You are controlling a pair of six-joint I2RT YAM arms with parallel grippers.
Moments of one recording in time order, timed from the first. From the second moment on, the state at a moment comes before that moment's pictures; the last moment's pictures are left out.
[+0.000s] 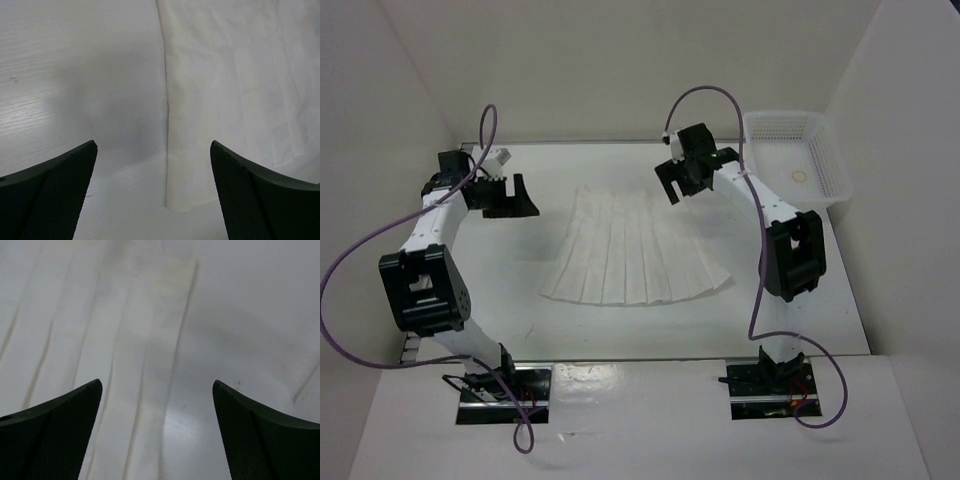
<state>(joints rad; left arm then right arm) 0.26 1.61 1.27 -0.61 0.63 0.14 0.39 1.90 1.64 -0.66 0.09 -0.15</state>
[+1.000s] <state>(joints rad) 0.48 1.27 1.10 -0.72 0.39 0.15 0.71 2.46 2.27 -0.81 0.39 0.36</state>
